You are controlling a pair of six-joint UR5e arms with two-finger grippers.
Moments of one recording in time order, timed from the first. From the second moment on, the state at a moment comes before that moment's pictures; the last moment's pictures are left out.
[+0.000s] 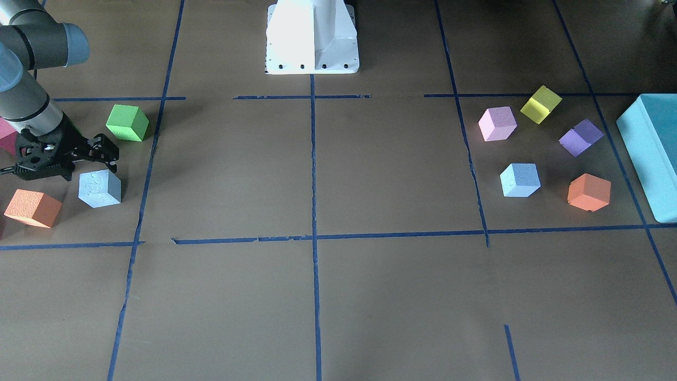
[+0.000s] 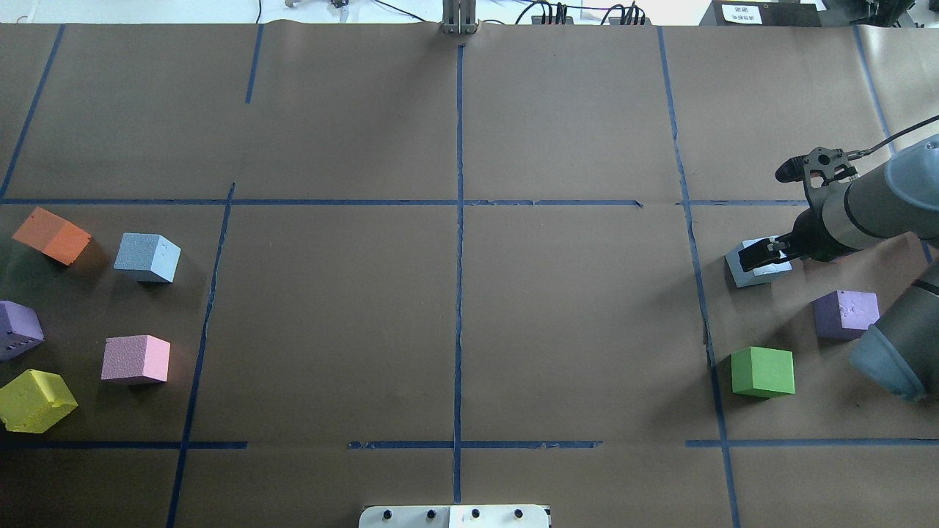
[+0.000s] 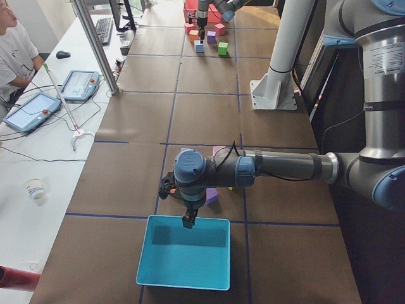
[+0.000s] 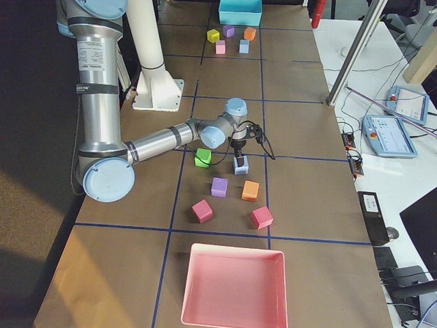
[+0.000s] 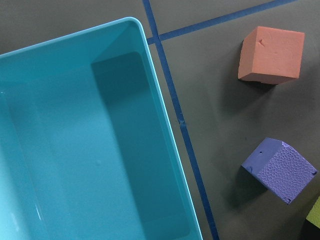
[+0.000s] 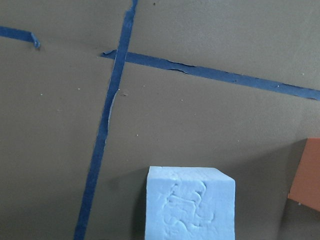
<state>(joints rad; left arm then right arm) -1.60 -1.41 -1.77 -1.48 -2.36 0.35 0.86 -1.55 1.83 -1.23 2.05 0.71</state>
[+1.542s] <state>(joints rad) -1.60 -1.41 -1.77 -1.48 -2.36 0.35 0.79 -1.25 1.73 -1.39 2.08 0.79</state>
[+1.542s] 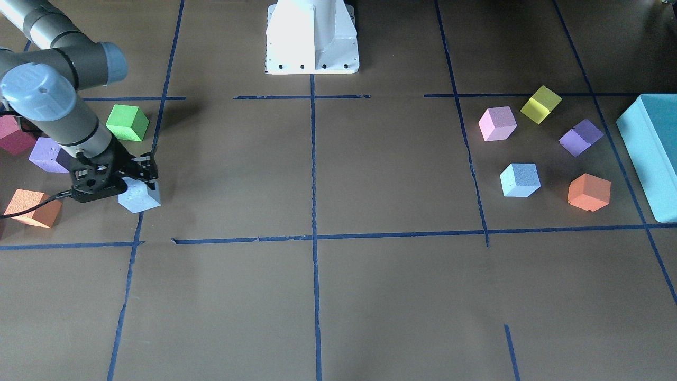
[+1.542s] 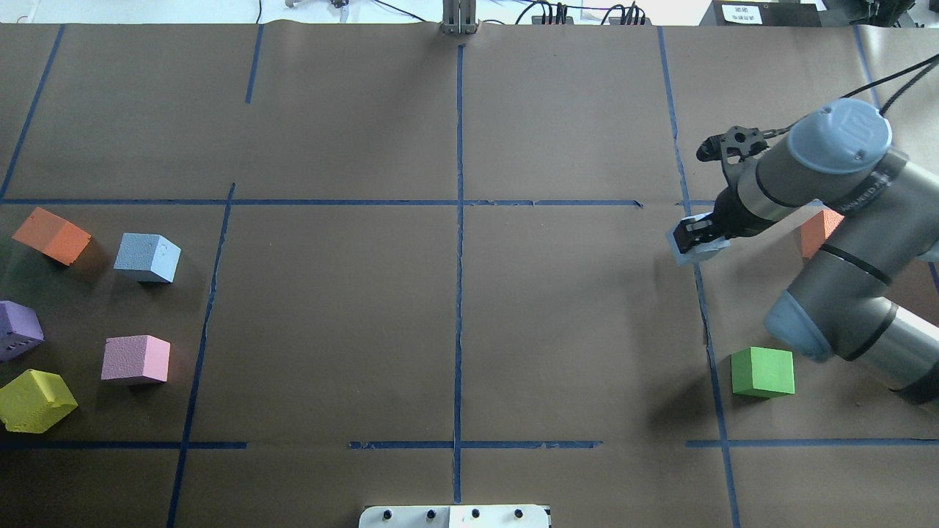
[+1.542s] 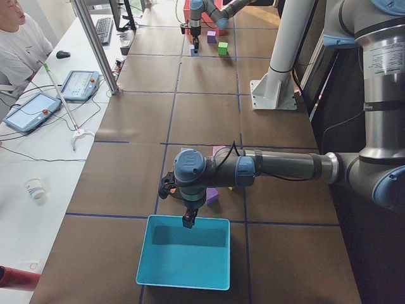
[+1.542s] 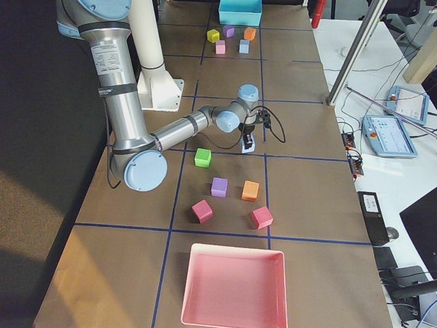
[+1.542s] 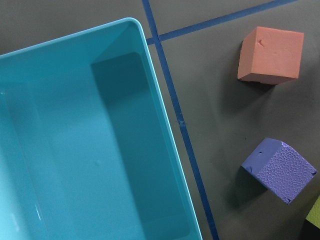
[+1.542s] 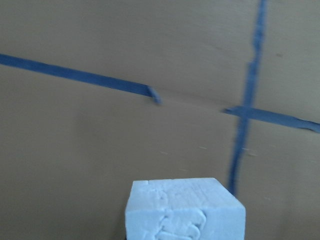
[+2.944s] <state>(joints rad) -1.60 -1.40 -1.78 -1.48 -2.37 0.35 0.51 -0.64 1.34 -1.59 1.84 1.33</state>
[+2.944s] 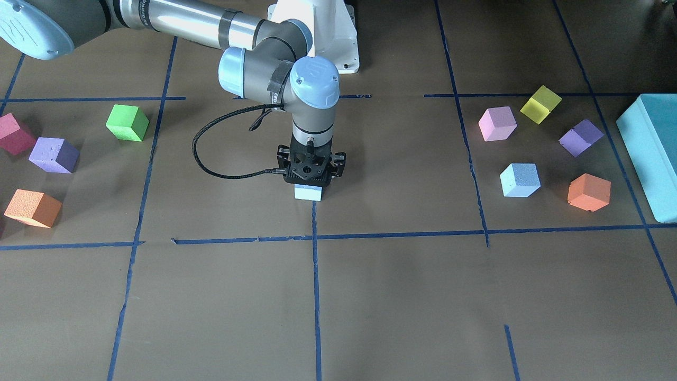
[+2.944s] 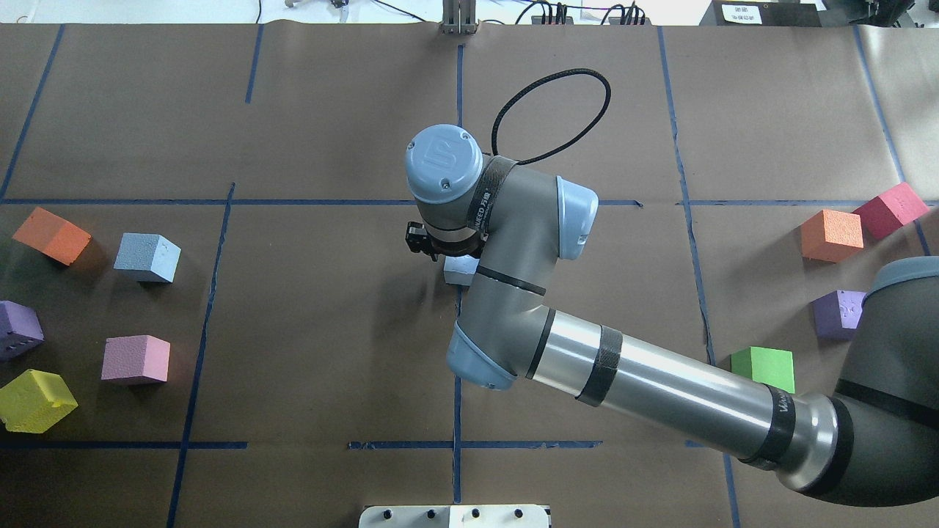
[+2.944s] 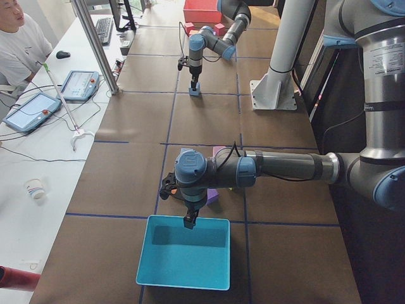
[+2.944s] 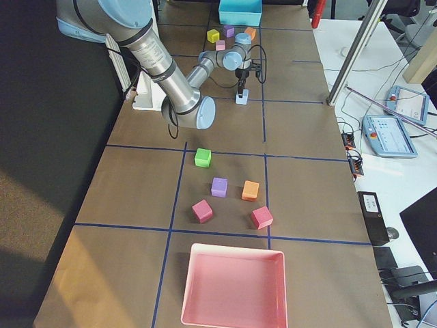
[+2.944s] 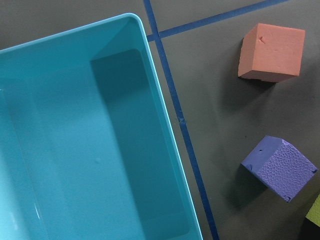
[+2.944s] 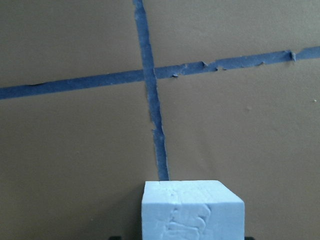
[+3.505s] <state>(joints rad) -1.60 -1.41 -1.78 -1.49 -2.36 0.35 0.65 -0.64 1.41 -1.63 1.99 1.21</state>
